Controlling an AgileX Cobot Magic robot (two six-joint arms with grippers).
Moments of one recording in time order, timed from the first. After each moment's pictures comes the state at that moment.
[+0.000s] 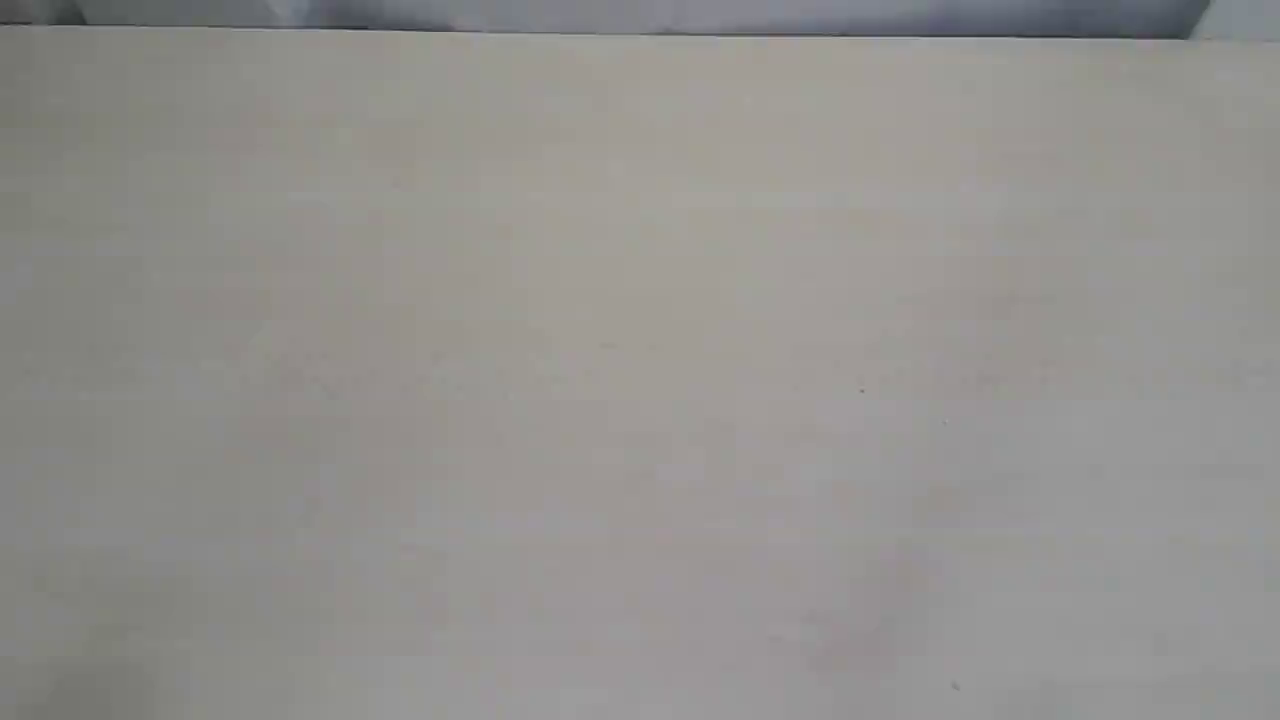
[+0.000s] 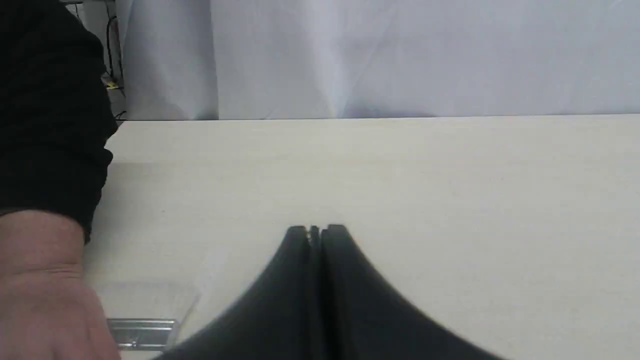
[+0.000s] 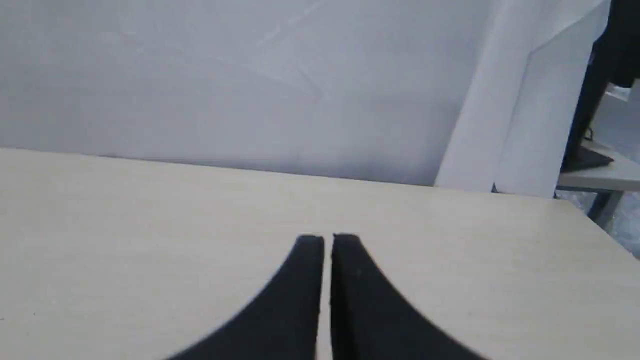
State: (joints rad) left arm 0.02 0.00 0.00 0.07 0.26 -0.07; right arm -0.10 0.10 0.00 -0.37 0.04 0.28
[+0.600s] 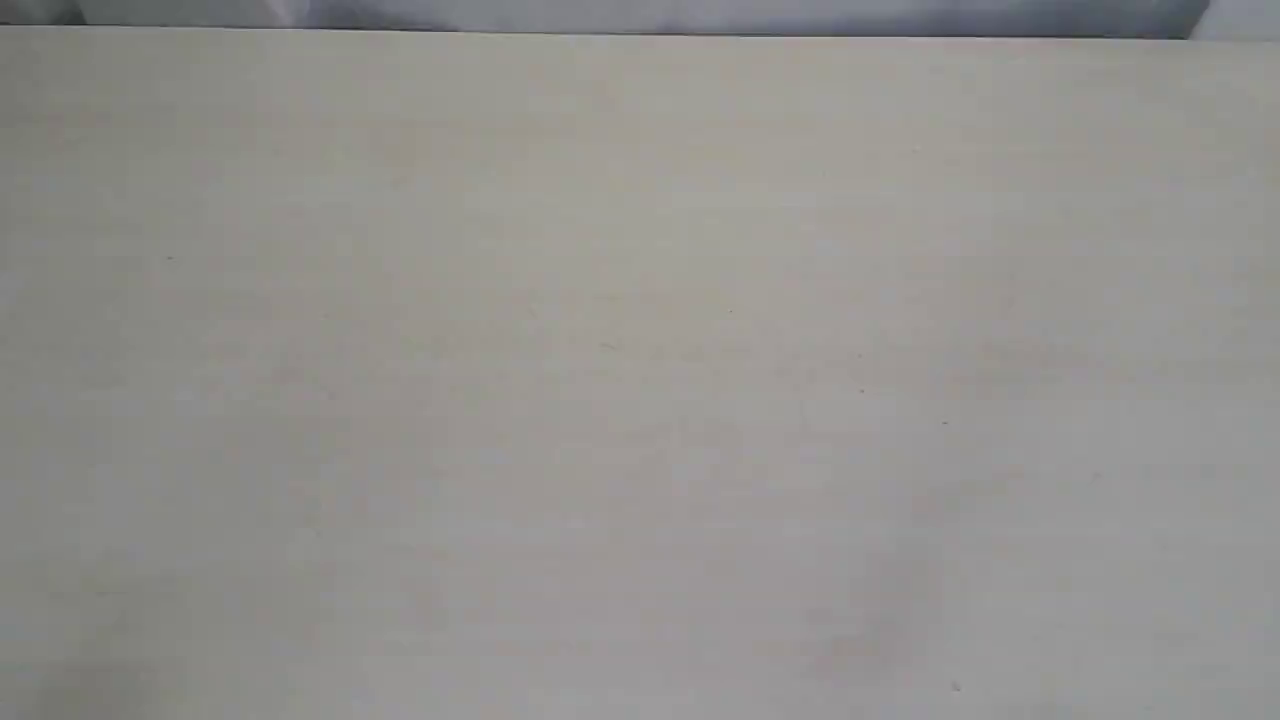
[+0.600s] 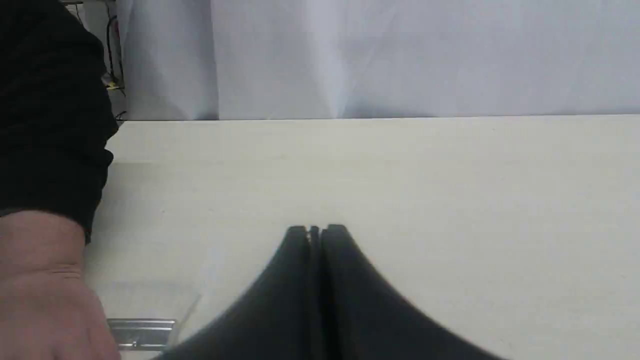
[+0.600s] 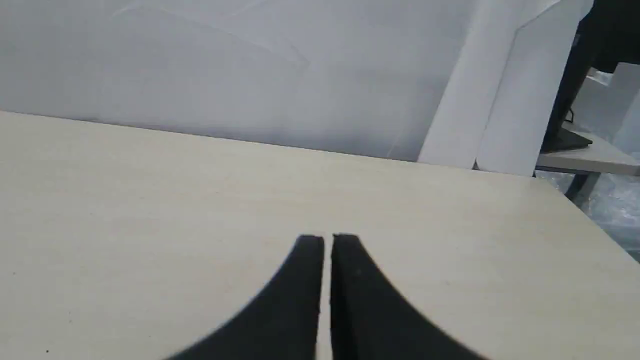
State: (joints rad) left arm 0.02 0.00 0.00 0.07 0.26 -0.07; right arm -0.10 0.01 0.00 -0.24 0.19 0.10
